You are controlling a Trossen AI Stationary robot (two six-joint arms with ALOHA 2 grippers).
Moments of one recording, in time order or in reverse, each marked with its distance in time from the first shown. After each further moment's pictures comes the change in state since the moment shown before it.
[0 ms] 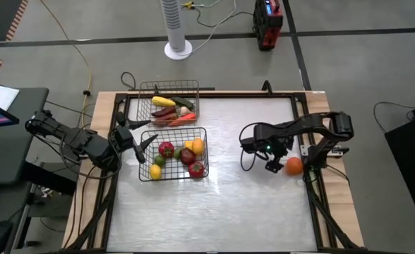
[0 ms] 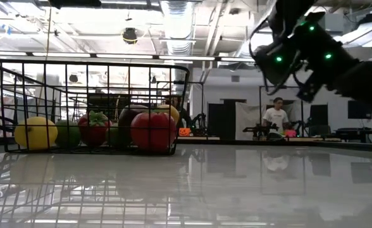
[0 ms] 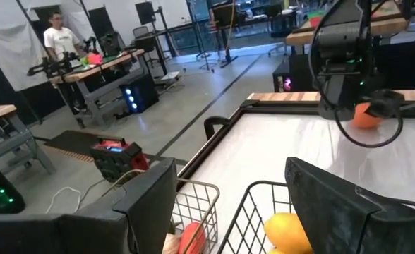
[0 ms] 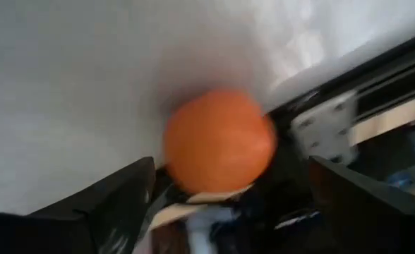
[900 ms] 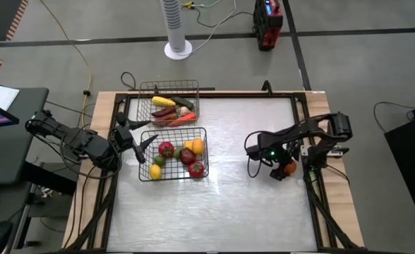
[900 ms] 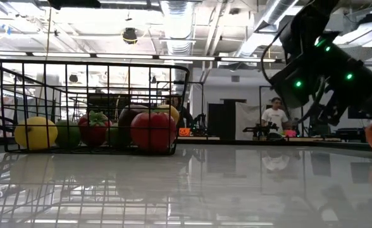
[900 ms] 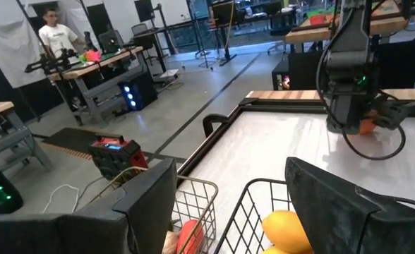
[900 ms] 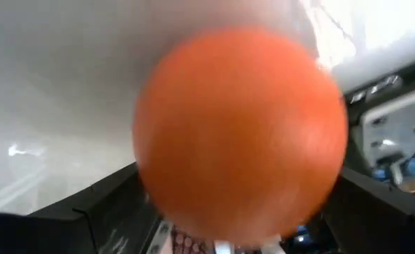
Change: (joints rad) left arm 0.000 0.000 0.000 -0.012 0.002 -0.018; right arm 0.042 0.037 -0.182 0.153 -0.135 0.050
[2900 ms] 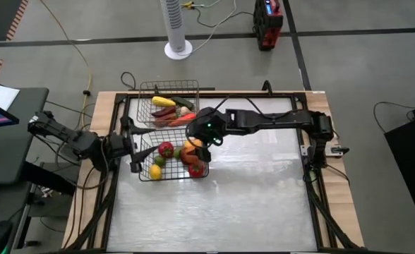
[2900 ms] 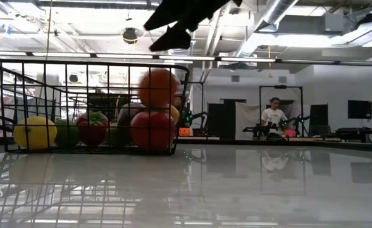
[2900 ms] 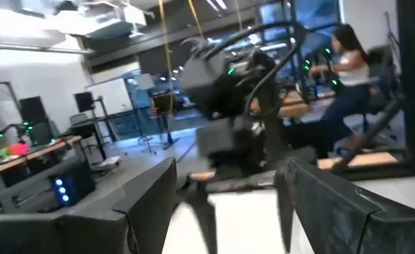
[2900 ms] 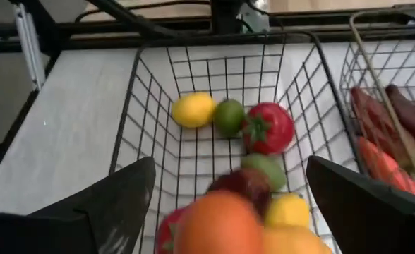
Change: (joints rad) left arm -0.001 -0.061 -0.165 0.544 0.305 0.338; right arm -0.021 0.160 0.844 0.961 0.018 -0.543
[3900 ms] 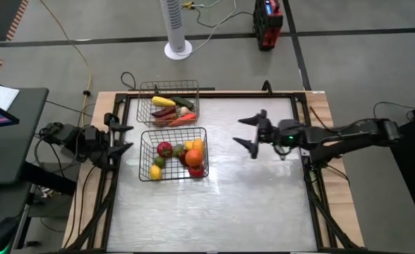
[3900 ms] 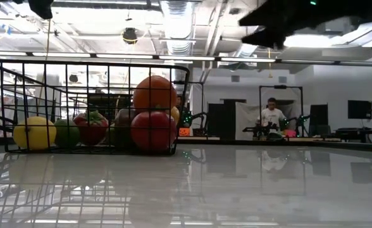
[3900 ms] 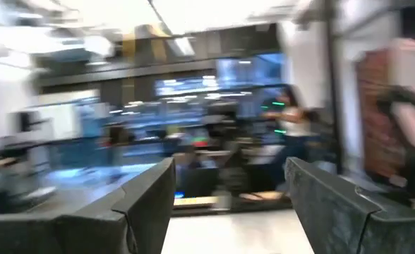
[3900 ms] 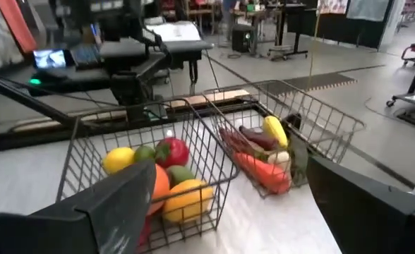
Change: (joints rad) left arm -0.002 -0.589 -0.193 -0.258 0.194 -0.092; right arm 0.064 -0.892 -1.098 0.701 0.473 0.086
